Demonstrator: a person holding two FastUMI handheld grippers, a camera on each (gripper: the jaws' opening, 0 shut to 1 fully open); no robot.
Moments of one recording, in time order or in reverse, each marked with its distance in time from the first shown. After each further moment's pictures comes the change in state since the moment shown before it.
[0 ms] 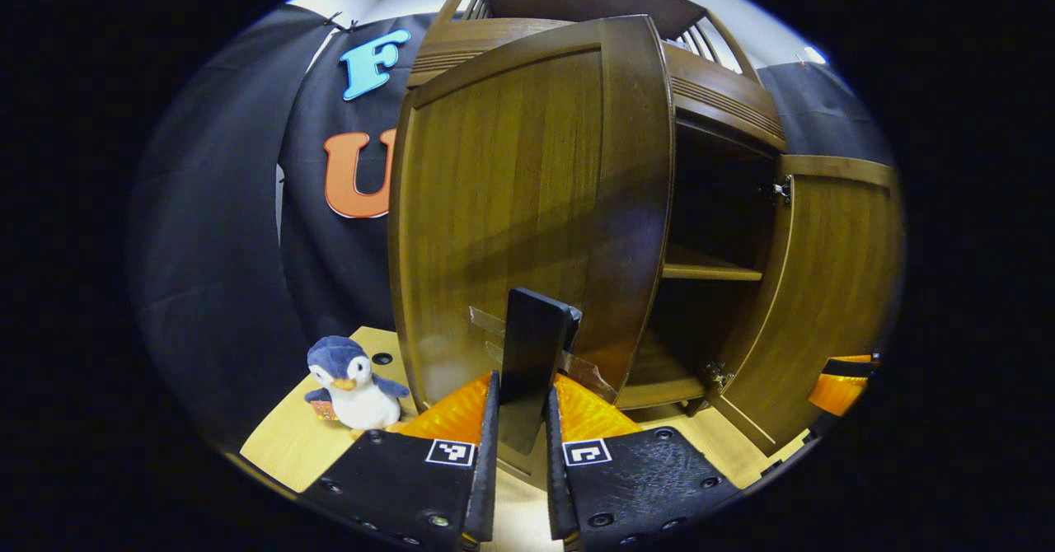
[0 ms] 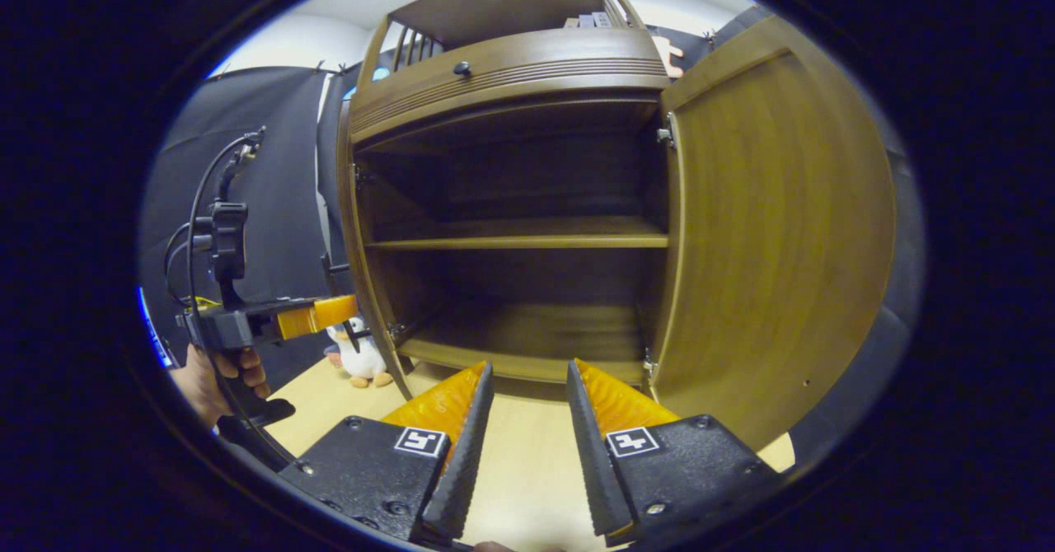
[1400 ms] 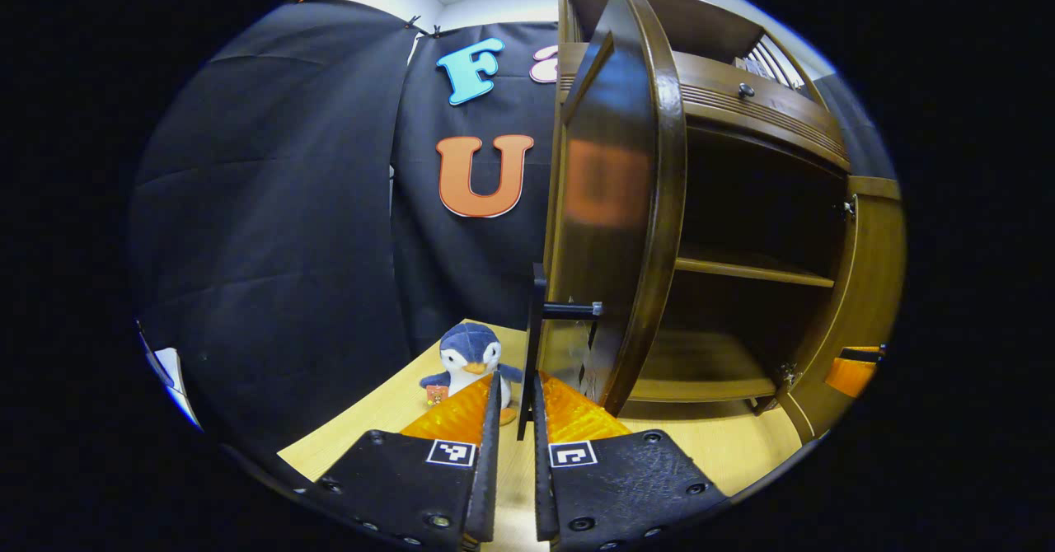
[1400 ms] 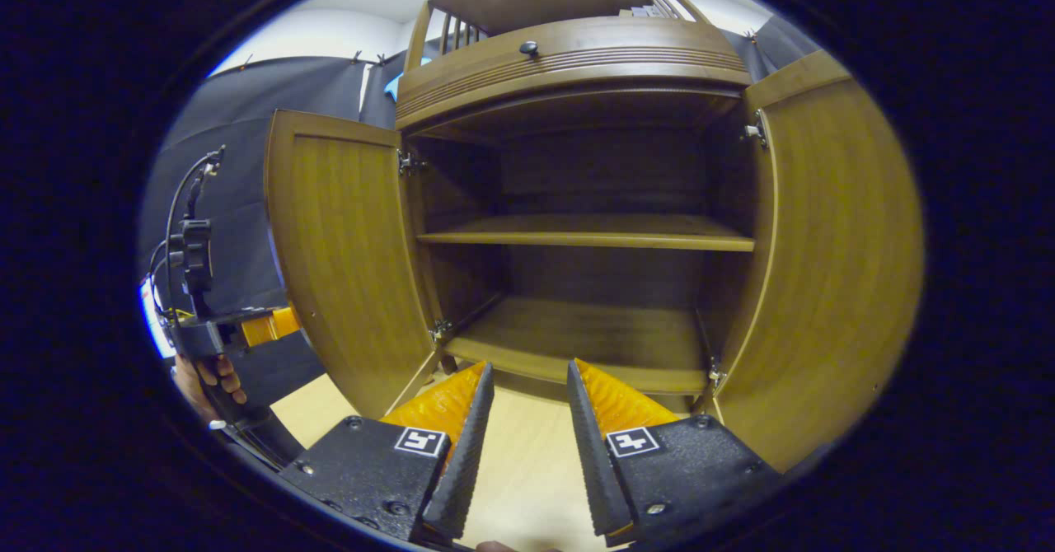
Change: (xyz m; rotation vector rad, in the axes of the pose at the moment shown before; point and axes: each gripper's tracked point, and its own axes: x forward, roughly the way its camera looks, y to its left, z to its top) left arm -0.064 0.117 -0.014 -0.066 -0.016 0.281; right arm 0.031 0.065 0.000 -0.040 0.028 0.141
